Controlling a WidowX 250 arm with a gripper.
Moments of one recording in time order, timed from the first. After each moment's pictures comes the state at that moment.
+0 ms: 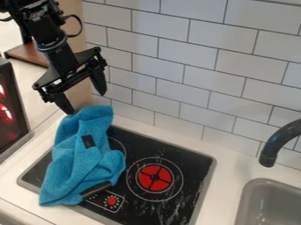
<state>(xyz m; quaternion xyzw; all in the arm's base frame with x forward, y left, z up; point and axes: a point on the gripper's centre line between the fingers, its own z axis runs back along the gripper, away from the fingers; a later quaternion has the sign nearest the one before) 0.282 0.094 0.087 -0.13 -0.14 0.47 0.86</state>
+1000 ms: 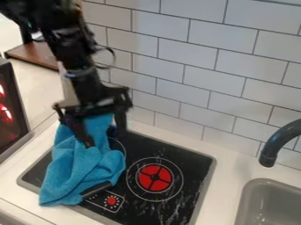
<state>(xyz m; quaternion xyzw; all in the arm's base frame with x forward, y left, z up) 0.259 0.039 0.051 -0.09 -0.06 0.25 0.96</state>
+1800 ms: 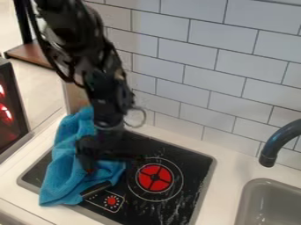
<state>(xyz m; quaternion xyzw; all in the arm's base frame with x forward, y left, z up) 0.248 0.017 -0.010 0.01 -0.05 0.16 0.99</state>
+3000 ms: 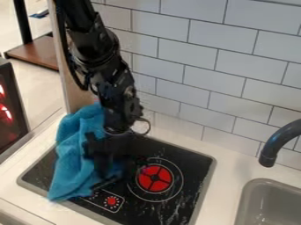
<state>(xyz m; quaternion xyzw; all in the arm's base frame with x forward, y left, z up) 0.264 0.046 -0.045 0.05 -0.04 0.19 0.98</state>
